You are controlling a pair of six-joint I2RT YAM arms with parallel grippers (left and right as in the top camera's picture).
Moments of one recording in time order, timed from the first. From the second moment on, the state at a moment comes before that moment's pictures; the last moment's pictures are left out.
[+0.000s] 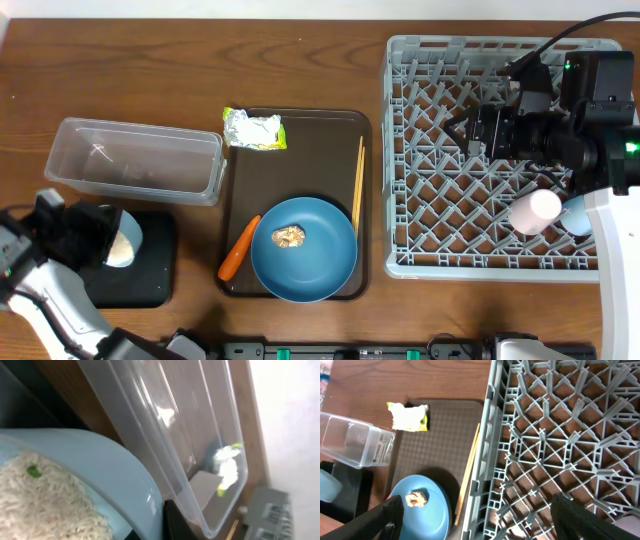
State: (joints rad) left arm 0.94 1.27 0.77 -0.63 0.76 -0.30; right arm 0.01 1.38 1.55 -1.14 -0.42 0.12
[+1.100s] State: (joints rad) left arm 1.39 1.27 0.51 -0.50 1.48 0.15; right arm 0.01 1.38 1.55 -1.11 -0.42 0.12
